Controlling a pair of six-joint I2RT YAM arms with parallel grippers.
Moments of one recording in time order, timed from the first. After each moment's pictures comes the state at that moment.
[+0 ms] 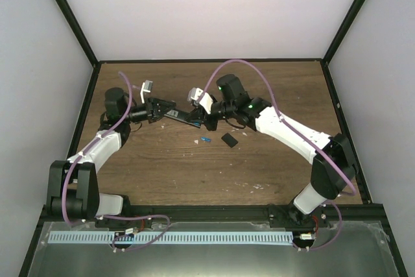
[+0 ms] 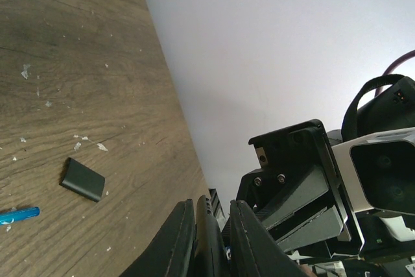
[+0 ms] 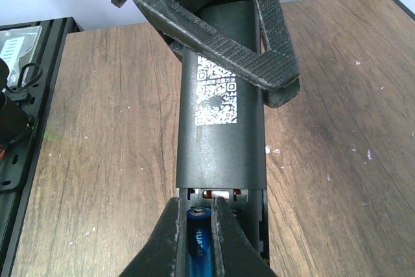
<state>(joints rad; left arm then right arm) -0.08 1.34 0.71 0.43 1.17 -1.02 0.72 1.58 1.30 -0.32 -0.60 -0.37</state>
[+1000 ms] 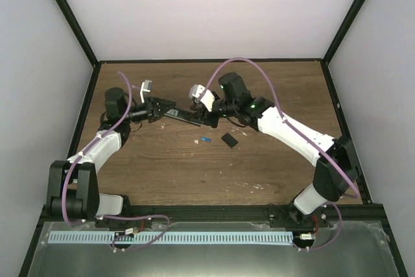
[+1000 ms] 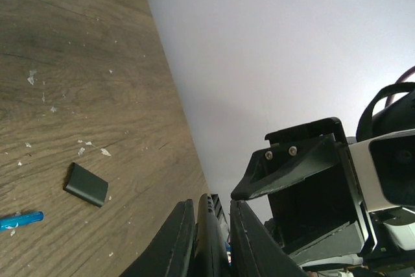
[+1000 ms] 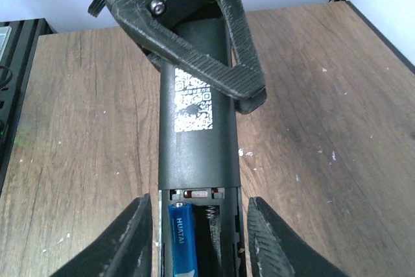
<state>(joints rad) -0.08 1.34 0.71 0.43 1.15 -1.02 0.72 1.56 1.30 -0.31 -0.54 -0.38</state>
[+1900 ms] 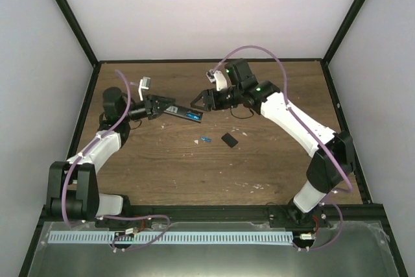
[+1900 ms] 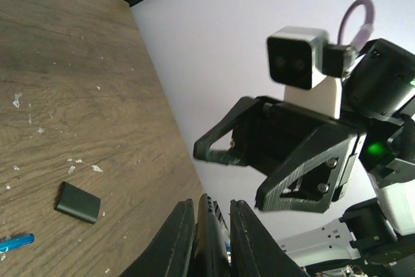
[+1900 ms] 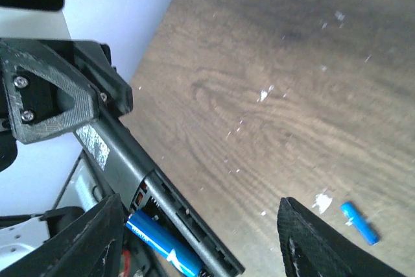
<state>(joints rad) -0.08 1.33 0.71 0.53 1.15 -1.06 0.61 1.62 1.51 -0.58 -0.53 0.38</state>
